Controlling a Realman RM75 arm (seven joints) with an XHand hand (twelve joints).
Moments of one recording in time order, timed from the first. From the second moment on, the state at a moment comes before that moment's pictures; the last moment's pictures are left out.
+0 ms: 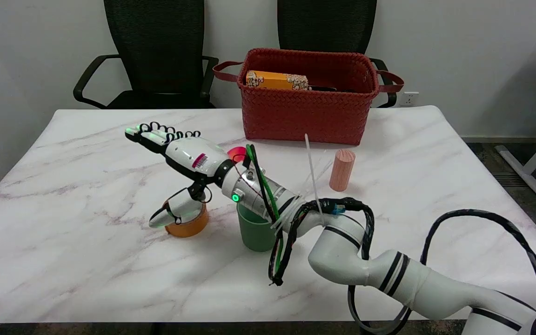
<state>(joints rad) 0.37 -1.35 -2.23 1.39 0.04 0.19 0.83</state>
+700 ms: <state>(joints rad) 0.33 -1.36 -2.19 1.42 0.04 0.16 0.83</state>
